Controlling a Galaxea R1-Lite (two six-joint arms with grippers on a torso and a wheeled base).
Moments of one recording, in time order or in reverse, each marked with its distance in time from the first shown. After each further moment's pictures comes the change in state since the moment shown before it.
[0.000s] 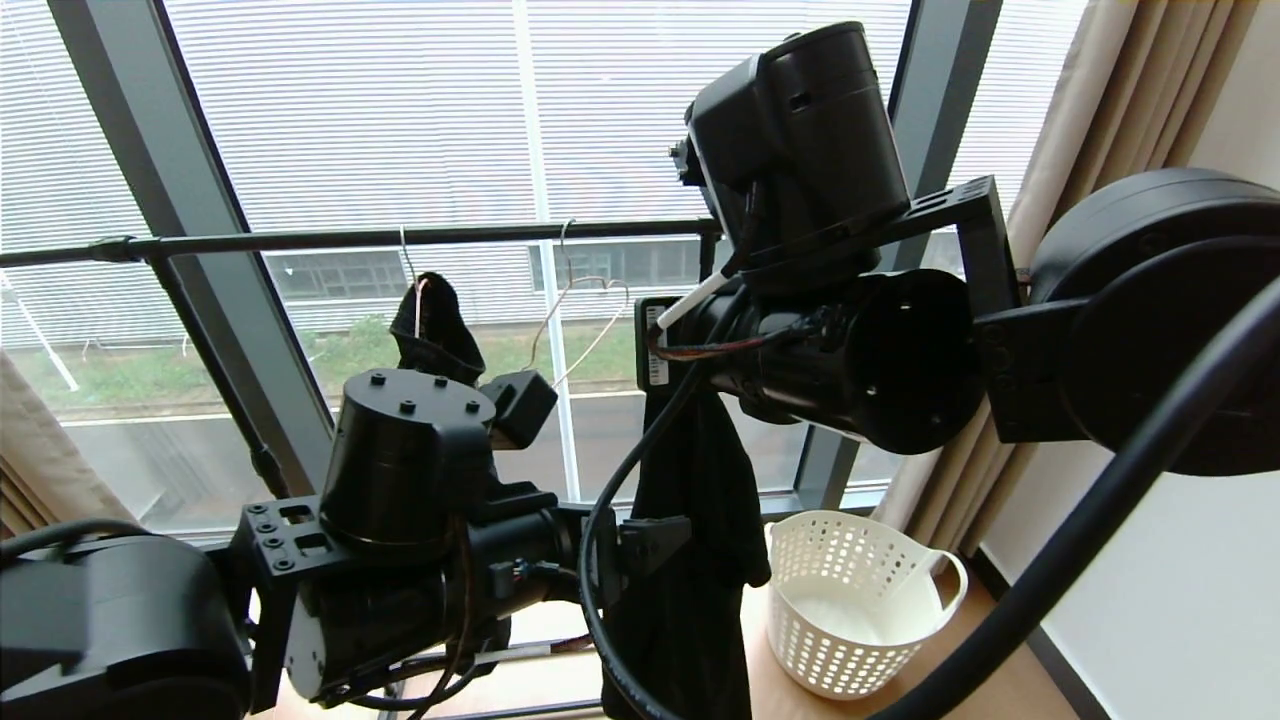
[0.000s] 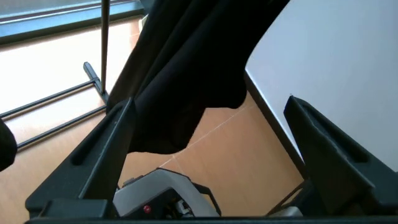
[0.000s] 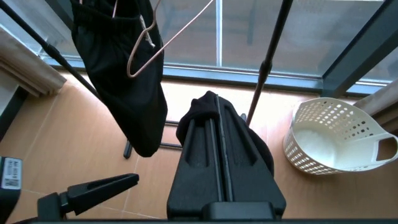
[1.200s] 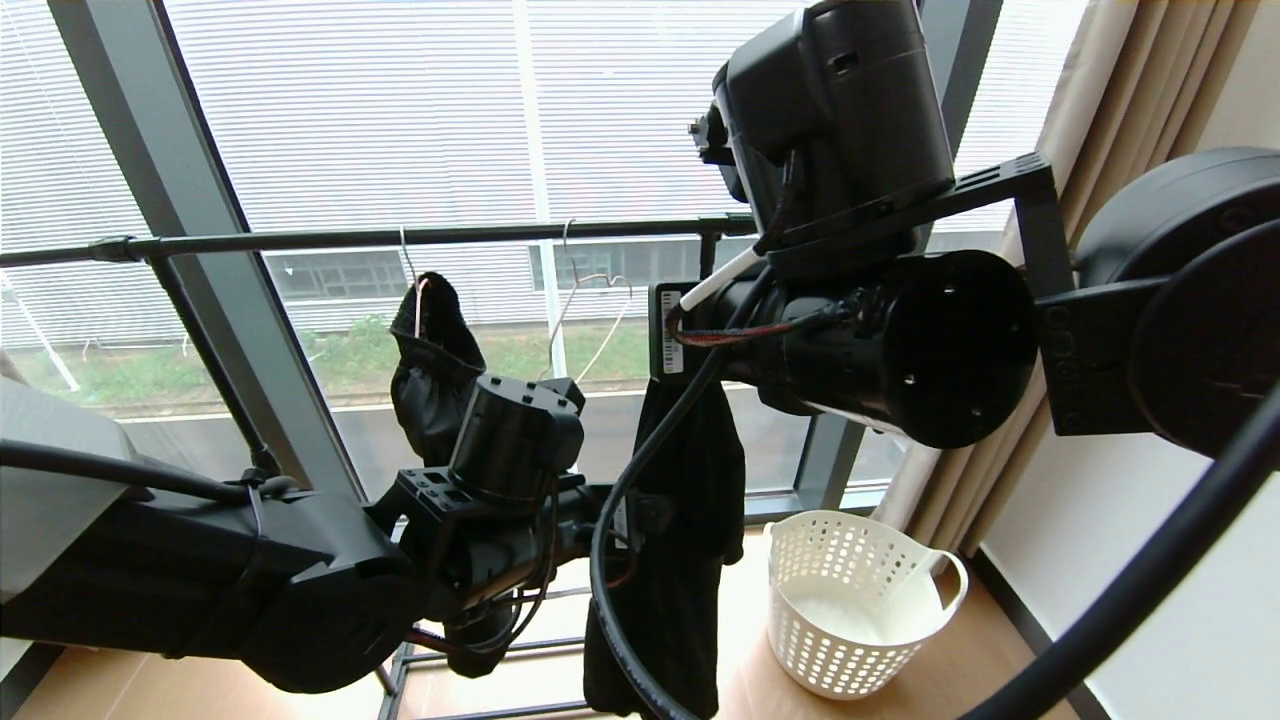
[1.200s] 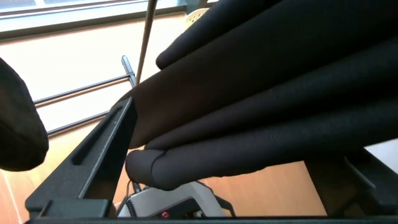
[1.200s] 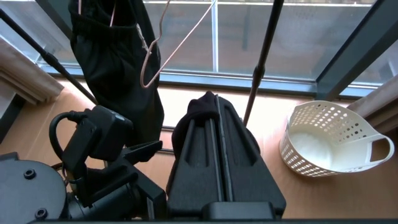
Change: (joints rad) left arm 0.069 0.221 -0.130 0.000 0.111 0.005; right arm 0.004 -0.032 0.010 0.000 -0.016 -0.003
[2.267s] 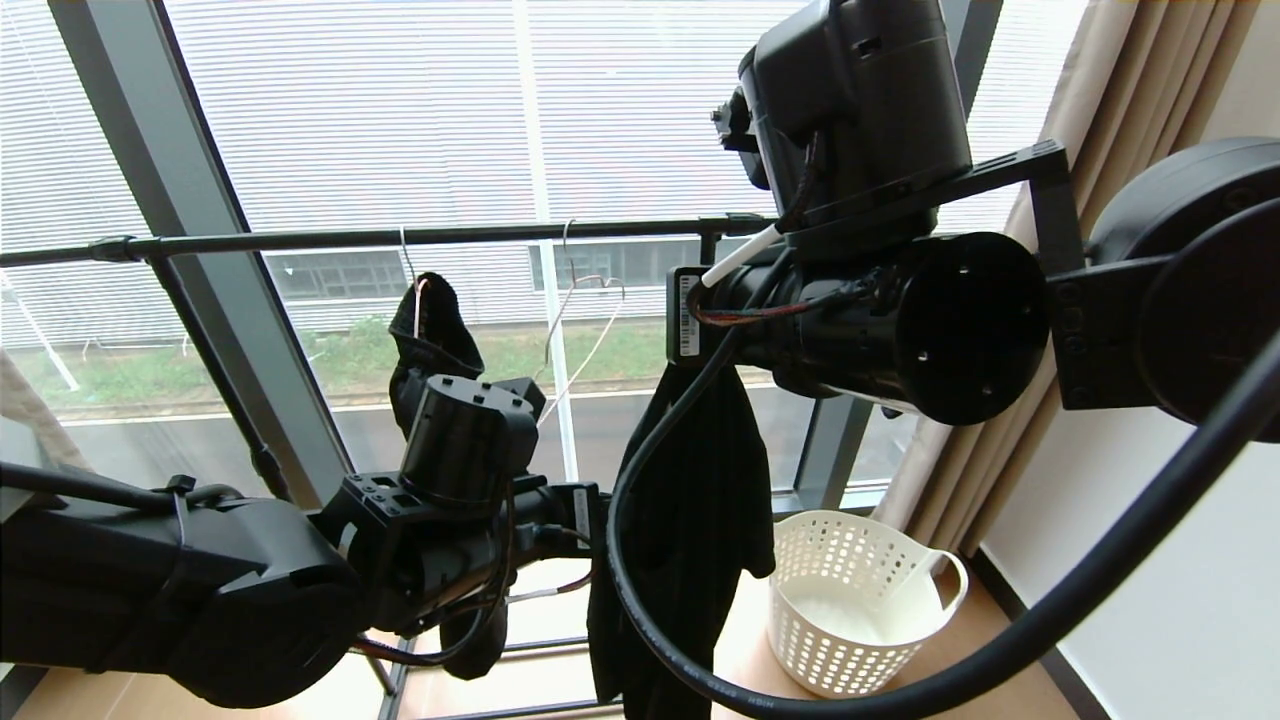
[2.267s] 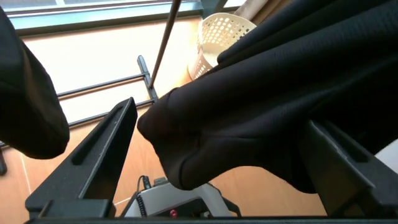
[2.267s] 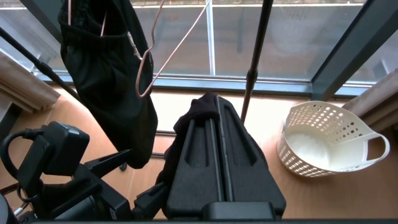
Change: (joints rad) left arm 0.040 -0.063 0.071 -0.001 0.015 0.004; right arm -0.027 -0.007 -0.003 -0.004 0.000 -0.001
